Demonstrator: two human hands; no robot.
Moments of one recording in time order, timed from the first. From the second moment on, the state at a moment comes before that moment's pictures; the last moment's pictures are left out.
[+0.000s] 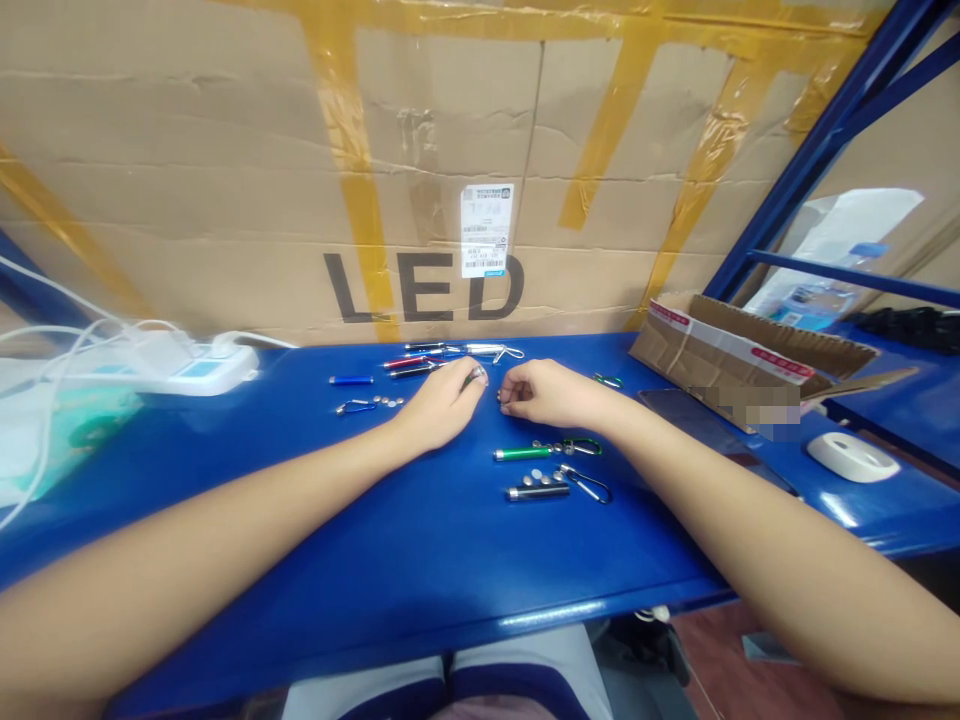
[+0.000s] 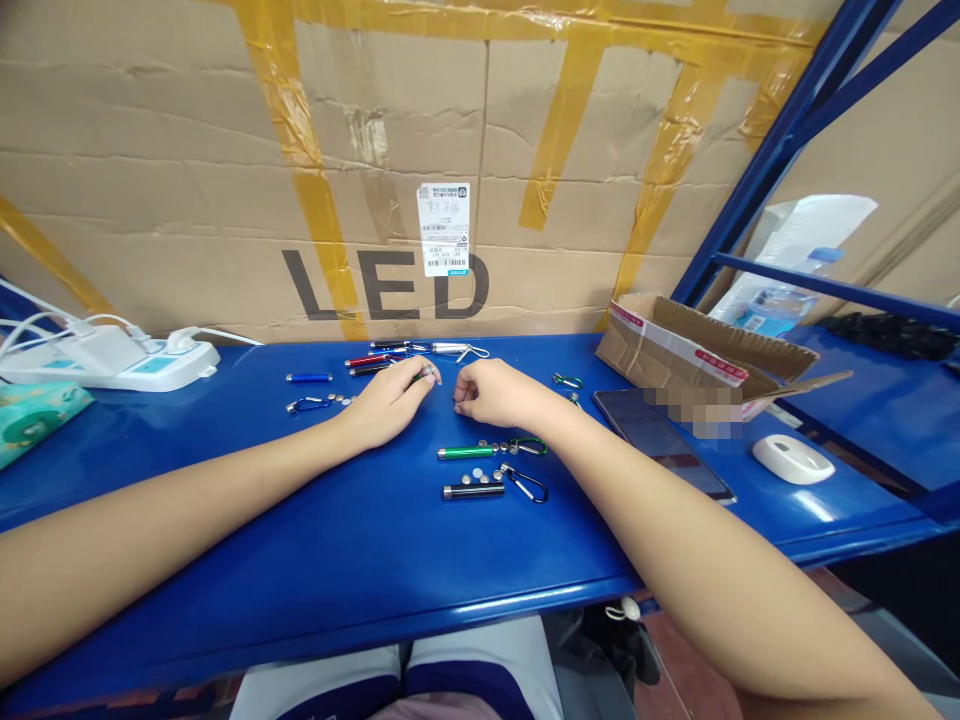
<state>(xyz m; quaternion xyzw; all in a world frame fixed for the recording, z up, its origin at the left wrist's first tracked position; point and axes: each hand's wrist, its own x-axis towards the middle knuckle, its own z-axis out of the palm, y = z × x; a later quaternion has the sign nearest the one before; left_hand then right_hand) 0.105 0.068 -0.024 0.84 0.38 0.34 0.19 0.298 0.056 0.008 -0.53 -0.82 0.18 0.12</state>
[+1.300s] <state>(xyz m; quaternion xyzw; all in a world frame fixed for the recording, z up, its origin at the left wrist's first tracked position) 0.099 0.082 -0.033 0.79 0.30 0.44 0.31 0.293 0.060 0.009 -0.40 -0.67 0.39 0.50</state>
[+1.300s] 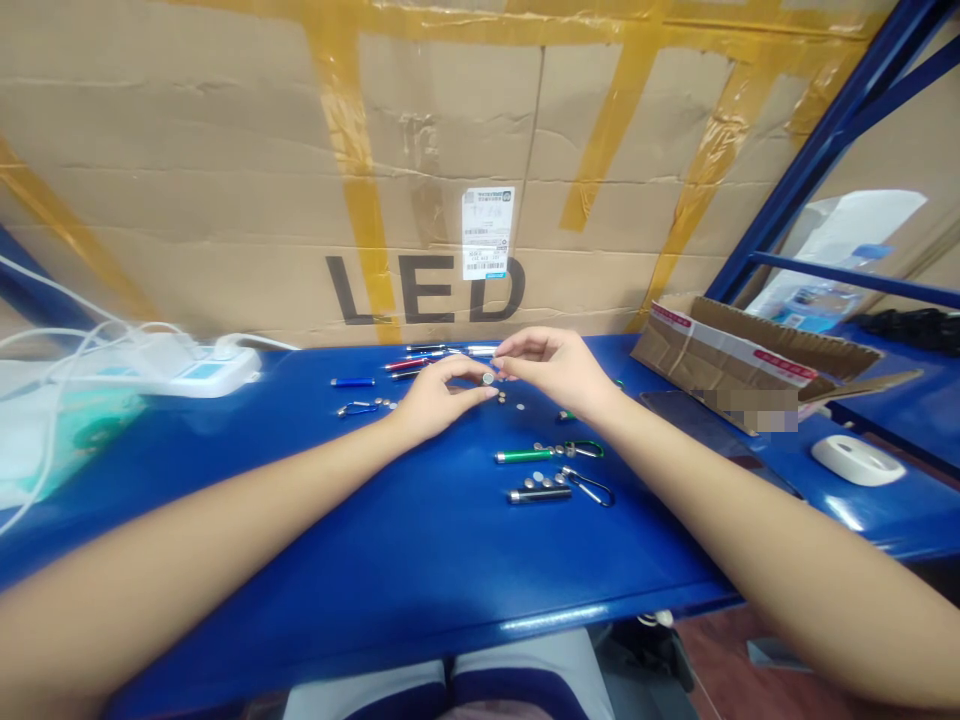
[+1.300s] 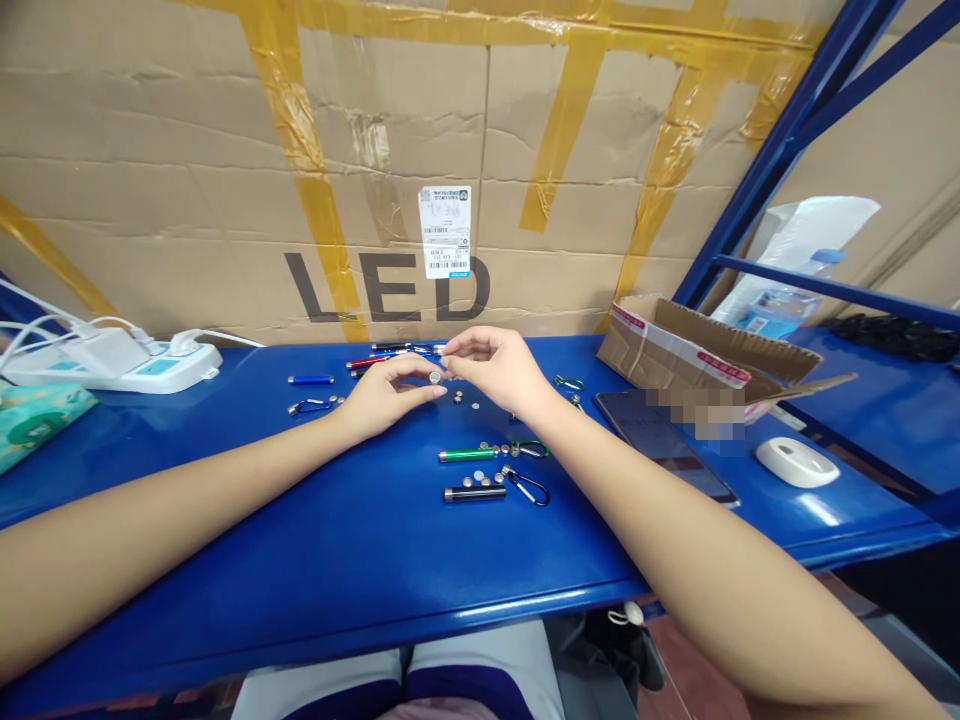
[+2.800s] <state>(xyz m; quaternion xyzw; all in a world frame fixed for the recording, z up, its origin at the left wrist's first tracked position) 0.097 0.089 -0.036 0.76 0.27 0.48 0.36 0.290 0.059 0.002 -0.37 -0.76 0.32 0.43</state>
